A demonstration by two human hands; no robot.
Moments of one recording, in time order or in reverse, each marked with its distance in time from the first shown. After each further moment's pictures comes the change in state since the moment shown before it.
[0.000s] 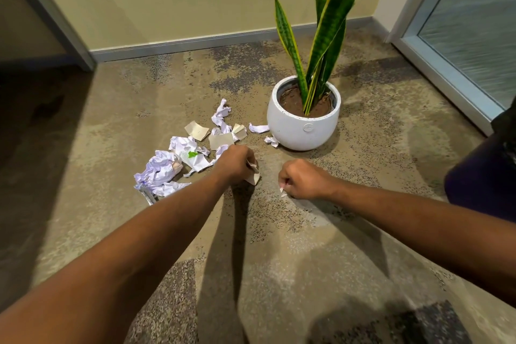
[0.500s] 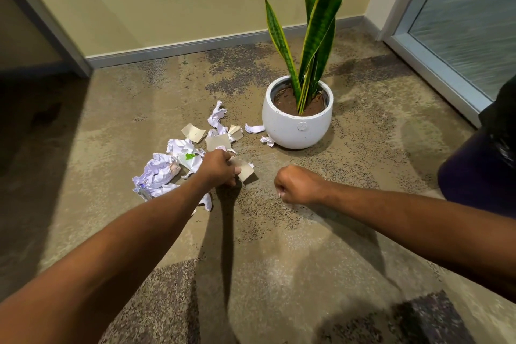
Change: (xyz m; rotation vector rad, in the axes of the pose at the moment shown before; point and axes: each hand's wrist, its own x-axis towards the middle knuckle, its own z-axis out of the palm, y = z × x) left_hand -0.017 -0.027 -0.002 -0.551 -0.021 -0.337; right_hand -0.014 -0.012 0.014 0.140 -0.059 0.095
